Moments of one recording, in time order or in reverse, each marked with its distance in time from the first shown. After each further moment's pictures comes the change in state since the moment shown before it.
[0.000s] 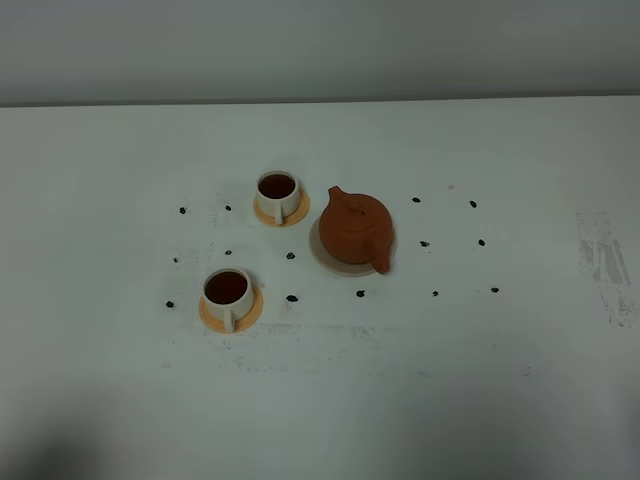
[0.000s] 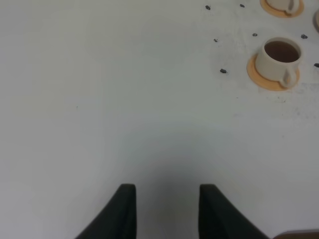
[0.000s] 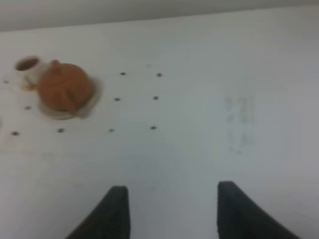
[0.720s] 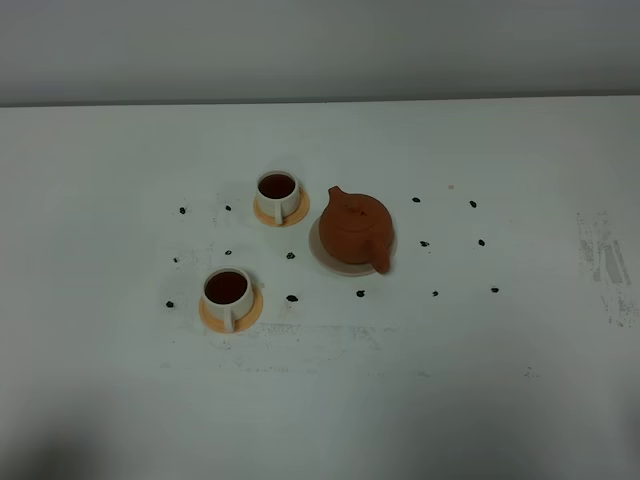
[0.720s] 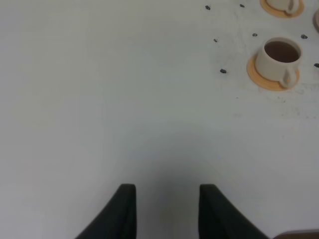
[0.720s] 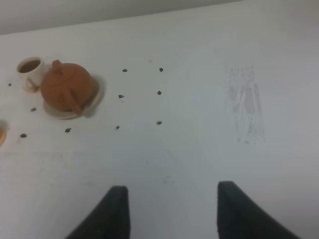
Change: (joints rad) left arm 0.000 0.000 0.000 0.000 0.000 0.000; right arm 0.000 0.000 0.001 0.026 0.016 0.072
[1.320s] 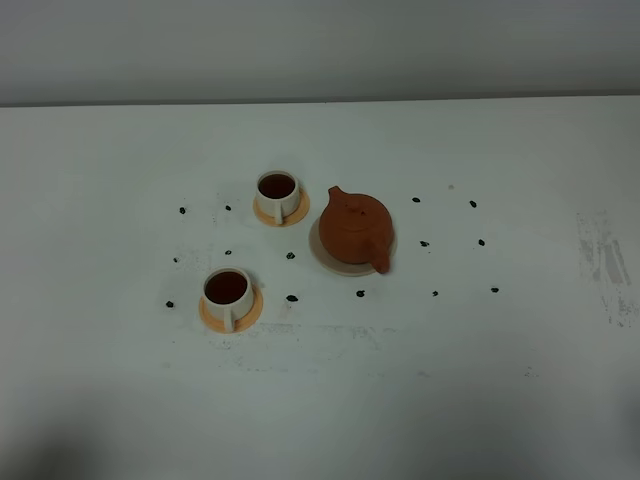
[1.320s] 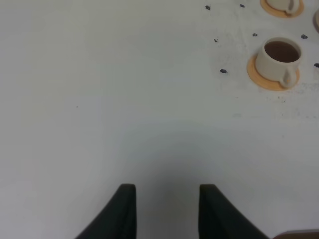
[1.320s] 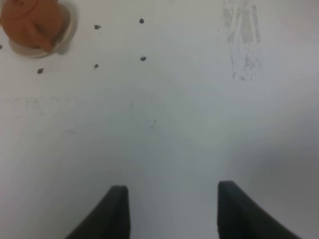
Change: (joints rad) left arm 0.000 0.000 0.000 0.000 0.000 0.000; right arm -0.002 0.262 -0.004 -0.015 0.007 0.000
